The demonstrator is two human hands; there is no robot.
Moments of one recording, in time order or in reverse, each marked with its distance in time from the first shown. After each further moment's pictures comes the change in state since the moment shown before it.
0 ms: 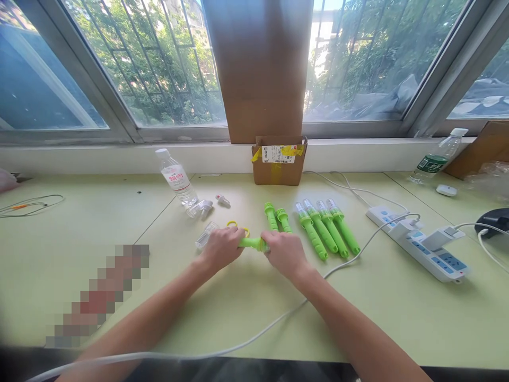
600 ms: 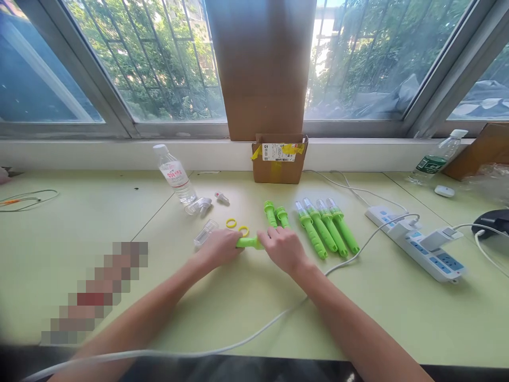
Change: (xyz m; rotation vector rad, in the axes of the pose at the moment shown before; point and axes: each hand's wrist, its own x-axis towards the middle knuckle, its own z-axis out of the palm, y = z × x) left_hand 0.002 -0.006 -0.003 -0.083 -0.226 -0.051; right_hand 0.003 0.006 0.009 -0.201 0.150 -0.234
